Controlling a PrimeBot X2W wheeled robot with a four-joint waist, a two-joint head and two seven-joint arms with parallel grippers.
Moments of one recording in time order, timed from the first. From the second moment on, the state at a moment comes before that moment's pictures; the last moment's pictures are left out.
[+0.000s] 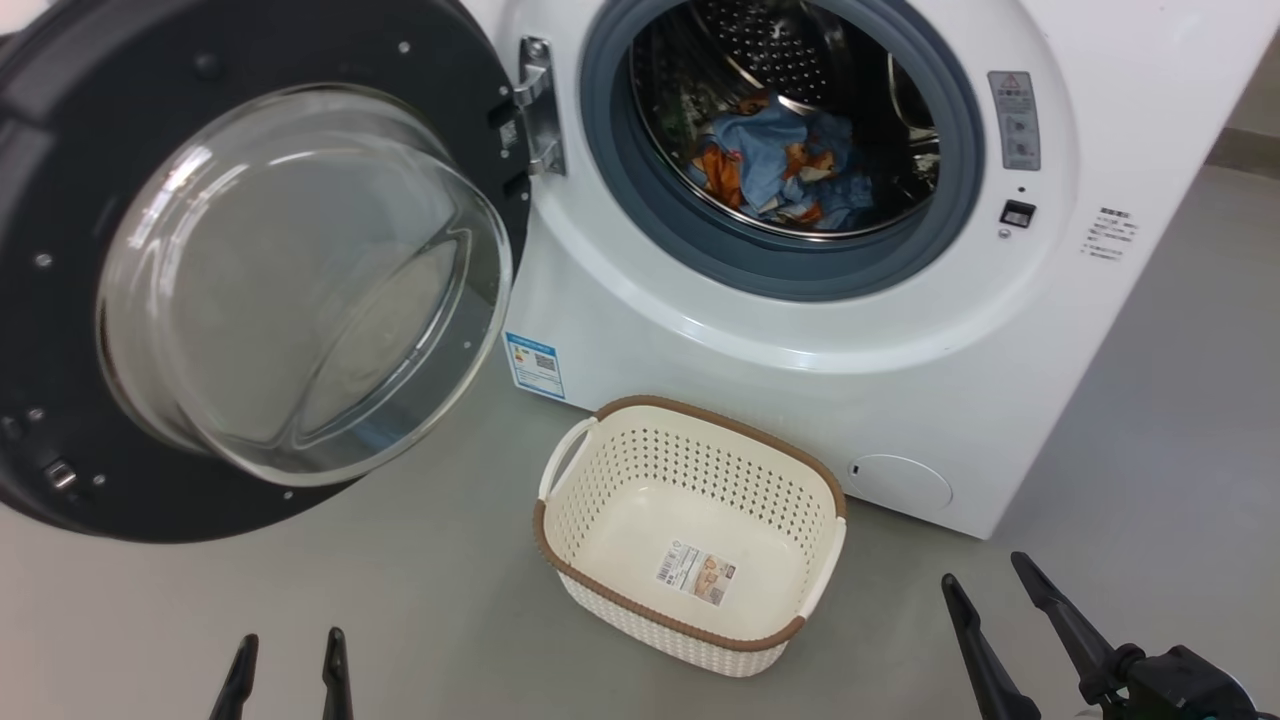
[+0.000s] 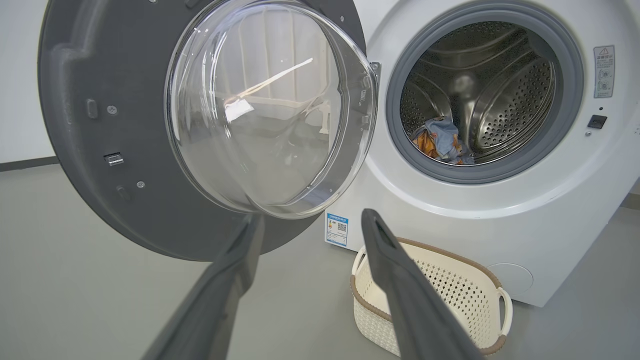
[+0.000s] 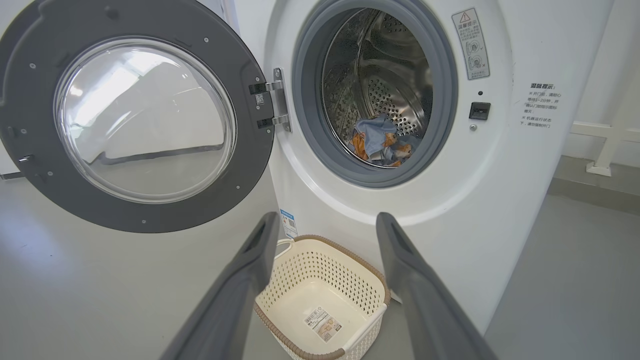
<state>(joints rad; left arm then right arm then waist) 0.20 0.16 -0.17 -0.03 -0.28 0.11 -0.25 0.12 -0.21 0.11 0.02 0.28 0.12 -0.26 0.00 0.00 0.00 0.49</state>
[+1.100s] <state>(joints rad) 0.20 0.14 -0.15 -0.07 -0.30 0.06 -0.25 0.12 -0.22 0.12 0.02 0.28 0.12 -0.26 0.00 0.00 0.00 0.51</state>
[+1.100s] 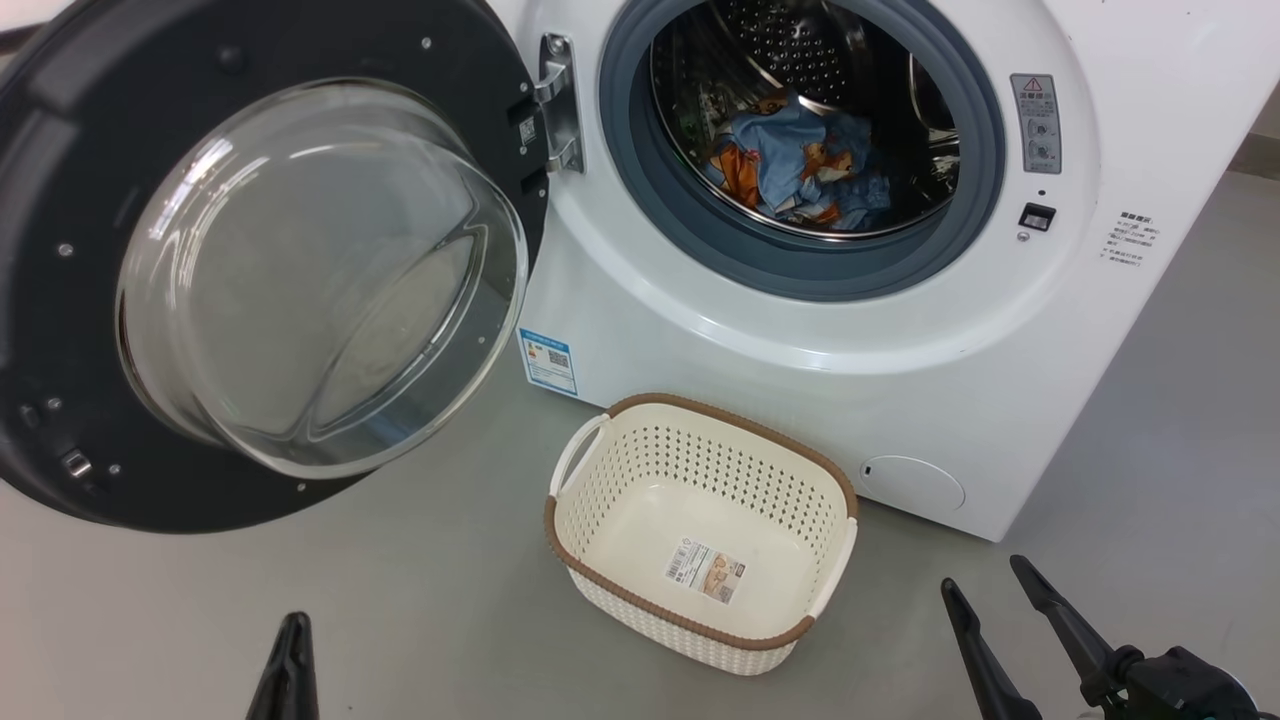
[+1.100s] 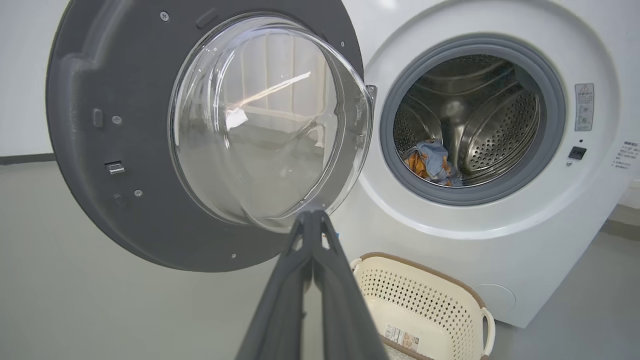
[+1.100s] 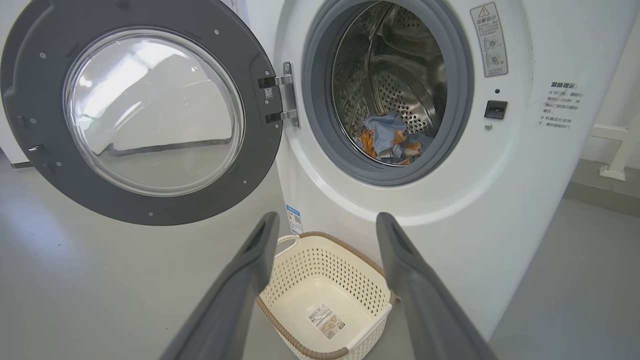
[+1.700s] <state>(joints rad) 0.07 0.05 0.07 -0.19 -1.06 -0.12 -0.25 0.12 -0.24 0.12 0.02 0.28 0.12 -0.26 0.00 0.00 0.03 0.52</state>
